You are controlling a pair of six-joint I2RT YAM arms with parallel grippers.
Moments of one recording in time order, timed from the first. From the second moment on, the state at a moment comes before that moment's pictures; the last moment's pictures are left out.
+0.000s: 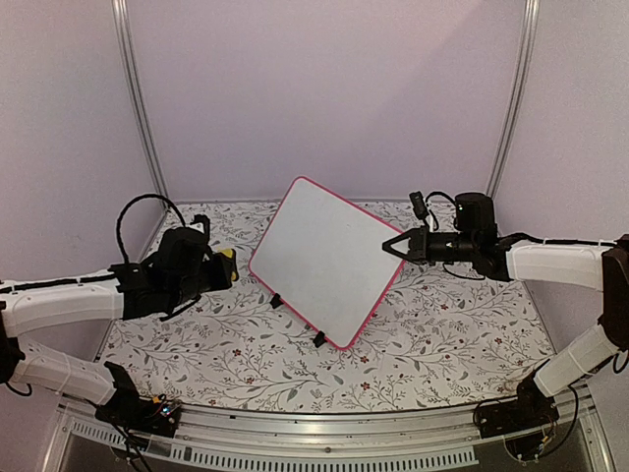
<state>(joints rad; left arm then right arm) -0.76 1.16 0.67 -0.09 -0.45 -0.64 0.48 1.46 0.83 0.24 -0.66 0.58</state>
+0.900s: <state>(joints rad) -0.76 1.14 0.58 -0.09 -0.37 -0.69 0.49 1.39 0.85 0.09 -0.62 0.55</state>
